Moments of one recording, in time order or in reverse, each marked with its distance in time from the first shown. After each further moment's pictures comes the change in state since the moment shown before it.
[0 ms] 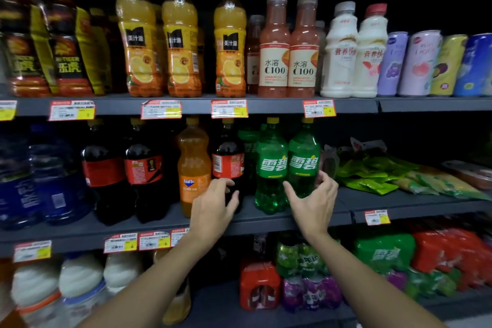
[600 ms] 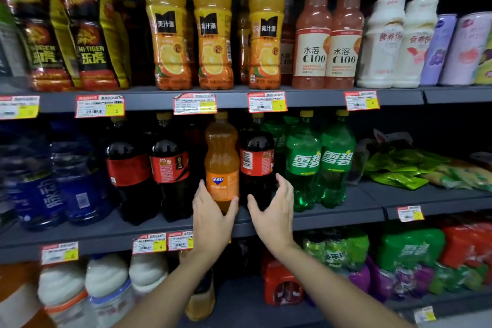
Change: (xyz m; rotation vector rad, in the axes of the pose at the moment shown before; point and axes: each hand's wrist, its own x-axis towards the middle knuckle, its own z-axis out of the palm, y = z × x) left_hand -0.023 -0.066 -0.008 -0.202 -0.030 -0.459; right_hand -0.096 -0.082 0.085 0.143 -0.244 -0.114
